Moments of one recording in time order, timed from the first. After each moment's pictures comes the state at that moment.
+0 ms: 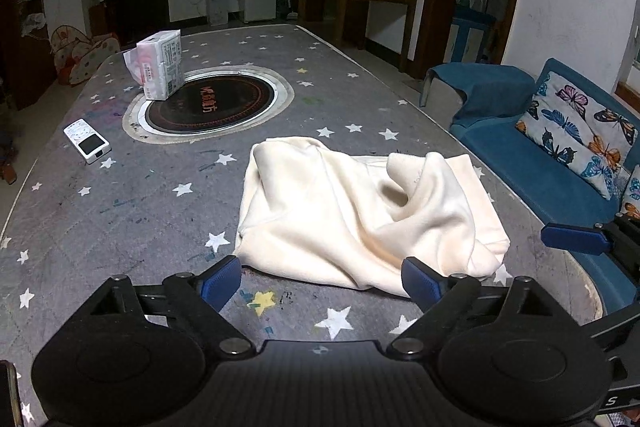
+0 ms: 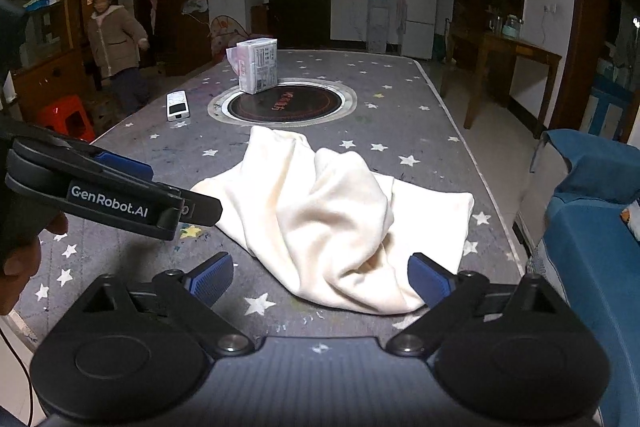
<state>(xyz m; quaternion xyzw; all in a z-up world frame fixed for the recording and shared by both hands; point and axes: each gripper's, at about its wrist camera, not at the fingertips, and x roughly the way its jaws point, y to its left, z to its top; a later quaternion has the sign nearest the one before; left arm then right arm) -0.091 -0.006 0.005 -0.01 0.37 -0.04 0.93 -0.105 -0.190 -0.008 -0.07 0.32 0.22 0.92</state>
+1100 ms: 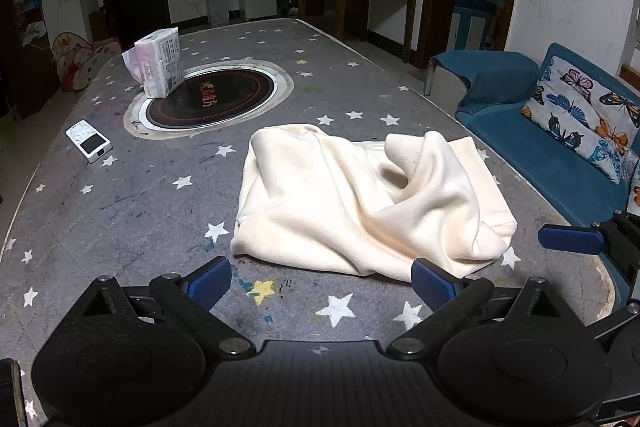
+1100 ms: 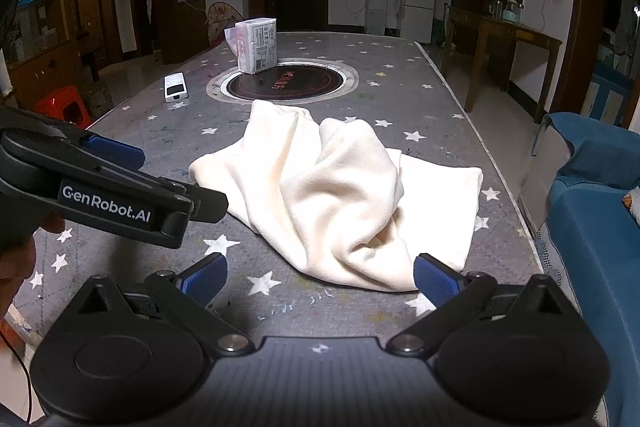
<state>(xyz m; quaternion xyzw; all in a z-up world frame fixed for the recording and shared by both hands) -0.093 -0.015 -0.005 0.02 0.38 -0.04 0.92 -0.105 -0.182 -0.027 -0.07 0.34 0.22 0.91</state>
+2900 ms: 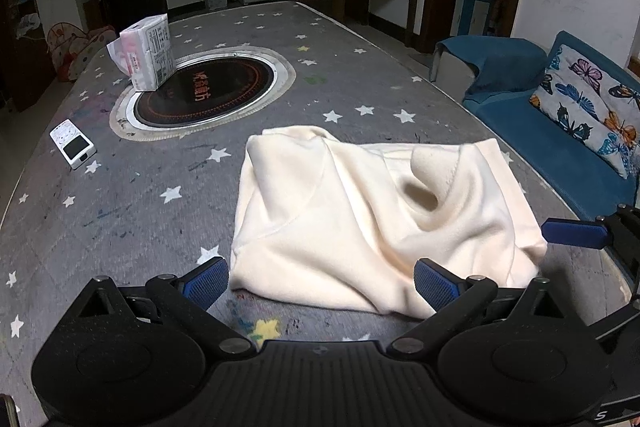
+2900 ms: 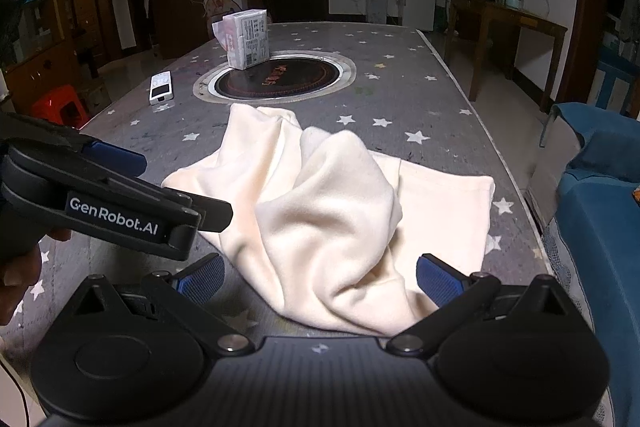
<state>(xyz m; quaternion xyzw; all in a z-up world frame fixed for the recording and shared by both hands) -0.039 -0.010 -0.015 0.02 0.40 -0.04 0.91 -0.057 -0.177 -0.036 -0.06 0.36 0.22 0.91</state>
